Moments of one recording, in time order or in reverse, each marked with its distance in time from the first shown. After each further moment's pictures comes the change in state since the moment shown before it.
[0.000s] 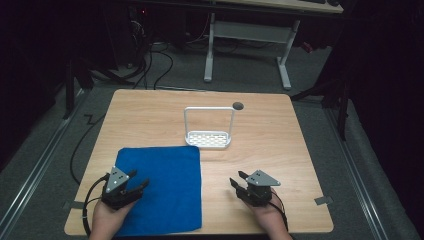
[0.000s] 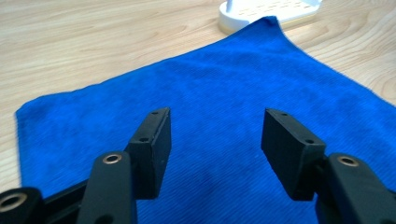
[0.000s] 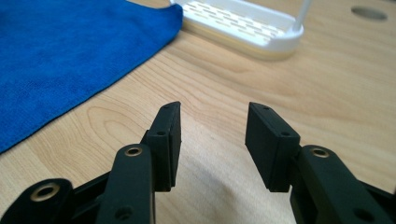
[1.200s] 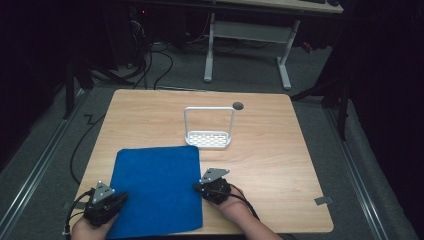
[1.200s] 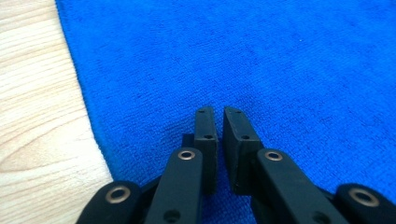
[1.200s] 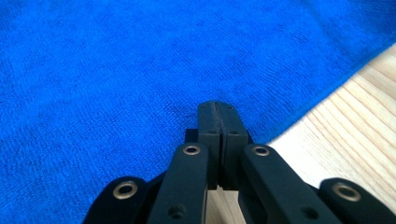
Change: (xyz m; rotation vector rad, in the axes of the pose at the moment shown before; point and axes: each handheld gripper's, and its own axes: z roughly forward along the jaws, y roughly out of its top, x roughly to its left) left arm 0.014 -0.039 -0.032 0.227 0.041 -0.044; right arm 0.073 0.040 0.075 0.195 0.353 -0.163
